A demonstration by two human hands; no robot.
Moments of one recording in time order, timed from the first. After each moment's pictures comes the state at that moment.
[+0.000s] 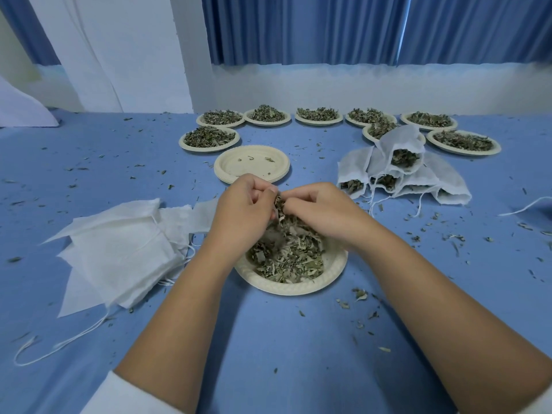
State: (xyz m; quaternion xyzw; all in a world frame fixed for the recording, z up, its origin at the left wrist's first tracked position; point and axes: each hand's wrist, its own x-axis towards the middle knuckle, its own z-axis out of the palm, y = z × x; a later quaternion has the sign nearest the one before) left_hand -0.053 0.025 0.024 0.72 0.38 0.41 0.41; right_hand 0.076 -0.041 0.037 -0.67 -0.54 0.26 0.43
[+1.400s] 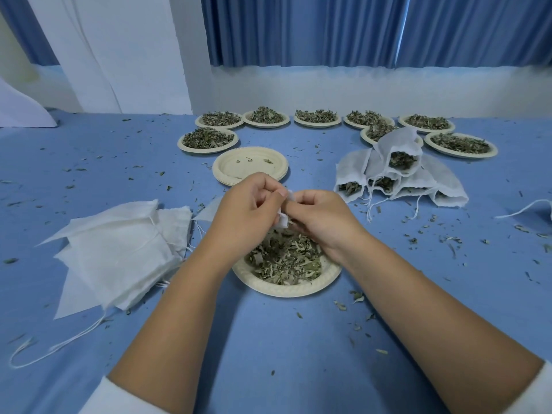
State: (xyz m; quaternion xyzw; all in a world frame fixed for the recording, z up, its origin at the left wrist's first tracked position) left_hand -0.060 0.011 0.034 0.74 0.30 0.39 0.46; right_hand 0.071 -0.033 0.016 -0.58 -0.39 0.40 0.59
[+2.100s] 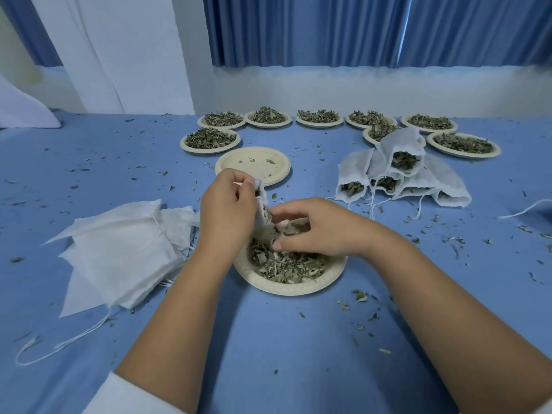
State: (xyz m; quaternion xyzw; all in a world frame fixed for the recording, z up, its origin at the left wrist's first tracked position) left_hand -0.062 0.029 0.028 0.68 0.44 0.48 0.34; right_hand 0.084 -0.047 0.034 -0.65 -0.67 0.27 0.24
